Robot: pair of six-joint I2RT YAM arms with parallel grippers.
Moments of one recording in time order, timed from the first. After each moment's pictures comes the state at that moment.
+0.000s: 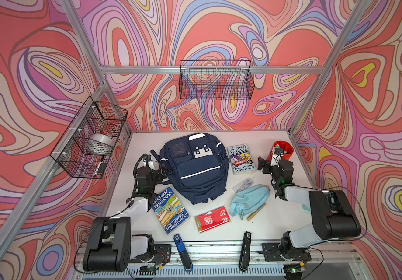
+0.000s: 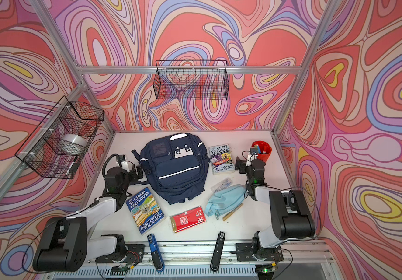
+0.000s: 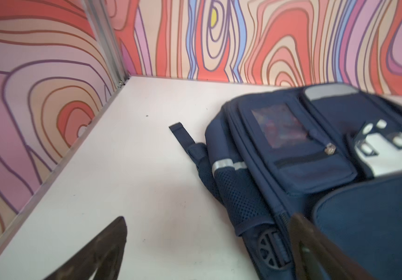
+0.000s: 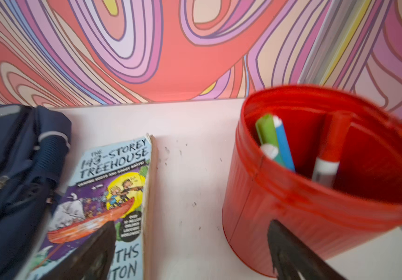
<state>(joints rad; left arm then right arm) -0.02 1.21 0.46 0.42 -0.13 -0.13 0.01 1.47 0.56 0.65 0.00 0.04</state>
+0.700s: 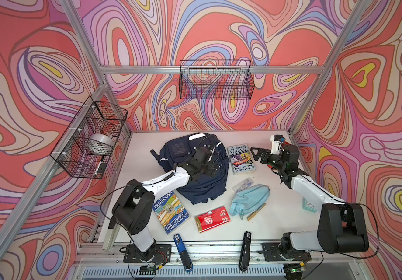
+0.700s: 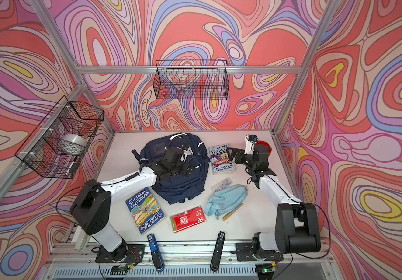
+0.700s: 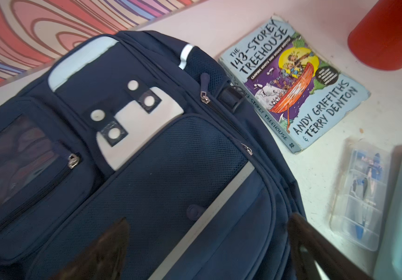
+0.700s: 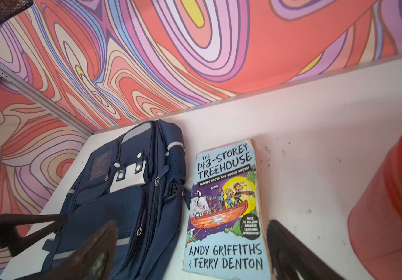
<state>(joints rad) -0.68 1.75 1.22 -0.23 -0.17 -0.11 0.00 1.39 0.80 0.21 -0.41 0.34</state>
